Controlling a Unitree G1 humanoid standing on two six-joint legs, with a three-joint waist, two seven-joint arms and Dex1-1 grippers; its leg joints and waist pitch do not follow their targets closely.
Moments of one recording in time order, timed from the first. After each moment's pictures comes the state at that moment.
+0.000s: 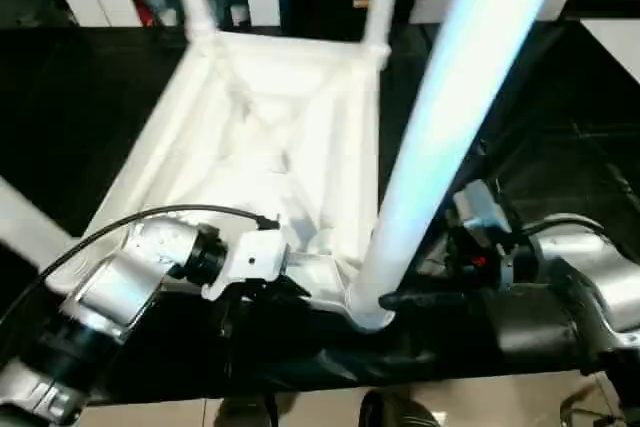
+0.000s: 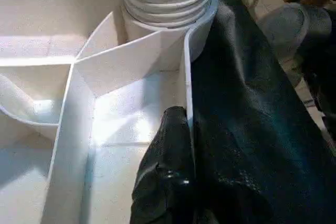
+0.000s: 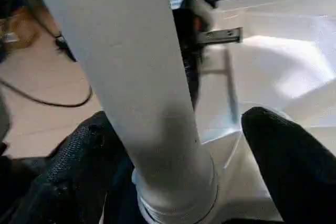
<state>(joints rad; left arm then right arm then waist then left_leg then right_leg) -0.43 0.61 -0.42 0.10 -0.08 0.06 -1.41 -0.35 -0.59 0.18 0.01 0.44 0.35 1.44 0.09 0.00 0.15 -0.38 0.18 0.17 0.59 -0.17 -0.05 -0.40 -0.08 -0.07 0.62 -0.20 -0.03</state>
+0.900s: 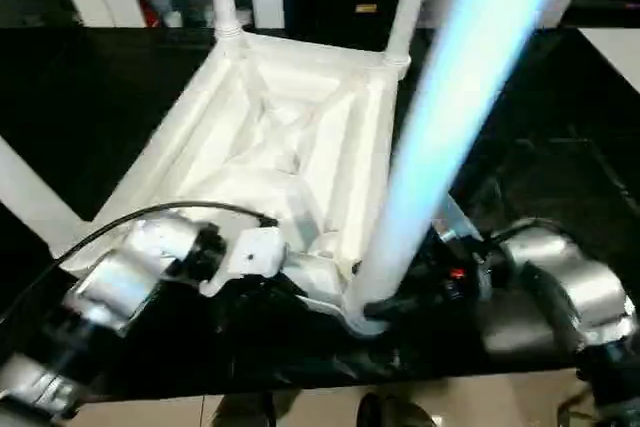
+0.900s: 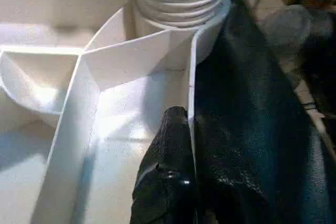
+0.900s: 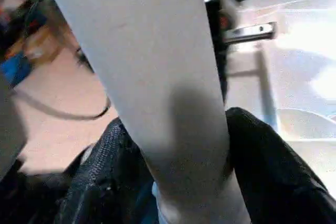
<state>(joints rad) -0.40 0.63 -0.37 0.09 -0.08 0.12 -1.37 -0.32 -0.50 0.21 0.03 0.44 0.37 1.38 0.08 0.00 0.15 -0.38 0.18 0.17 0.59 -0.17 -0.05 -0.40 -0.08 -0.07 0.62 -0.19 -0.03</state>
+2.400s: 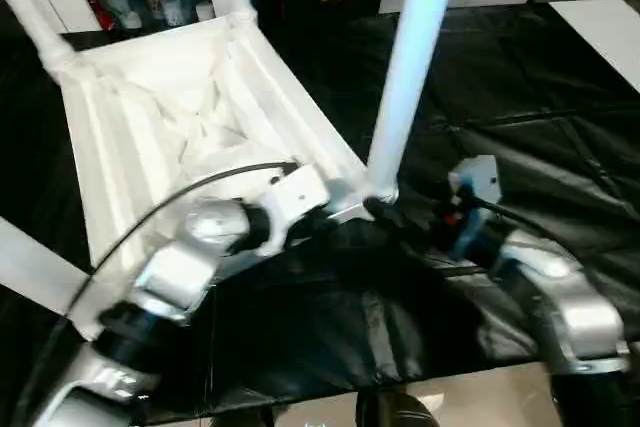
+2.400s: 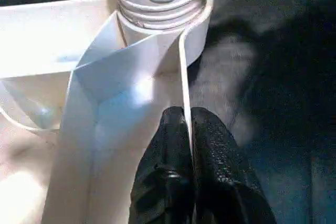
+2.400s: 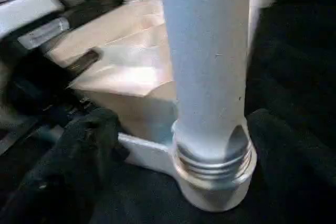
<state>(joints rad) -0.46 0.42 -0.33 0.07 0.02 0.40 -0.91 -0.23 -0.36 0.00 -0.08 0.36 0.36 0.84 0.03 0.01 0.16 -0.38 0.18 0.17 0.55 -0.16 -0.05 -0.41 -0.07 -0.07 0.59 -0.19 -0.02</state>
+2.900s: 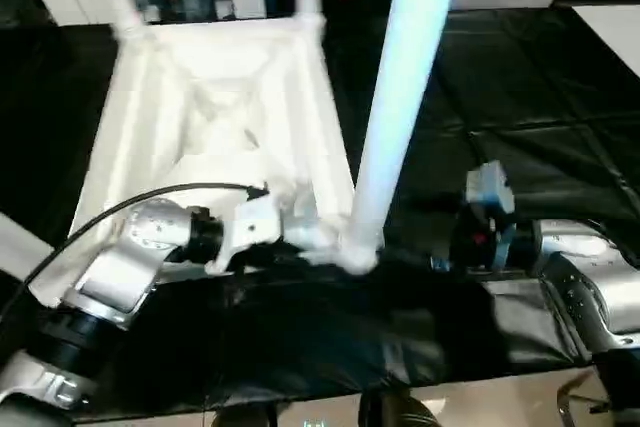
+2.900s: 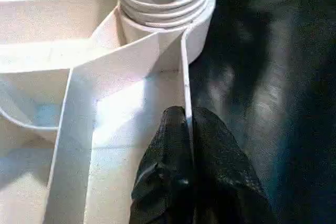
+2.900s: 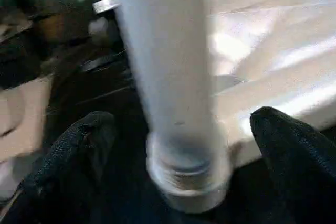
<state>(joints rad) -0.46 0.60 -0.35 0.17 -0.06 0.08 -1.28 -0.32 -0.54 0.11 0.04 0.40 0.31 1.29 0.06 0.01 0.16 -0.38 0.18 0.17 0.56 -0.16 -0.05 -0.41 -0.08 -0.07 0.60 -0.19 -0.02</state>
